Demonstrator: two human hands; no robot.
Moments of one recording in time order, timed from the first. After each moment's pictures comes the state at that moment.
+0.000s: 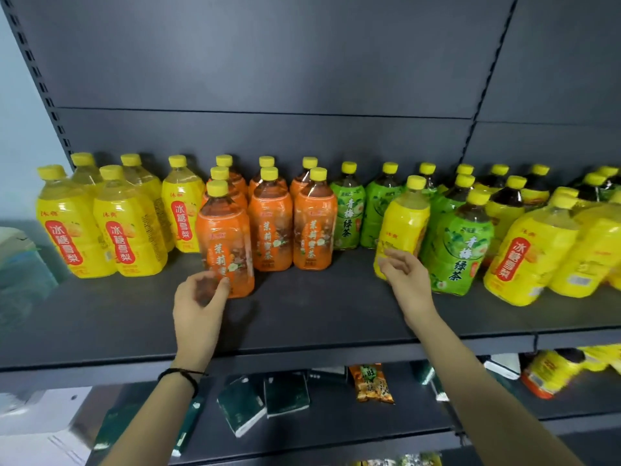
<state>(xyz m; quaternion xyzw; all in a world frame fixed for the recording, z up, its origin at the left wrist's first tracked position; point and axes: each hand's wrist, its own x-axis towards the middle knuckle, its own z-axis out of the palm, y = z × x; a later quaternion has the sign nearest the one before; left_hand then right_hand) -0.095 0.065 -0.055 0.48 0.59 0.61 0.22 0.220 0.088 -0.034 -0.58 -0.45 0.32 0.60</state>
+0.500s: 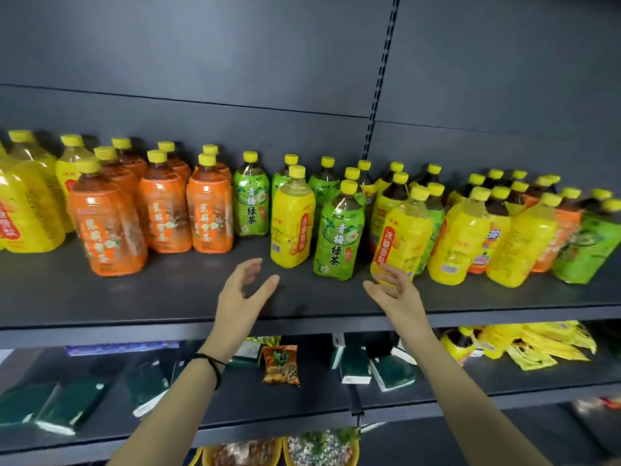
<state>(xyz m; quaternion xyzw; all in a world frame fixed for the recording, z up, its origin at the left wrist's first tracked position) 0.163 -0.001 -0.045 0.57 0.49 0.54 0.37 0.426 -0.018 -0.037 -0.59 -0.49 0.34 0.54</state>
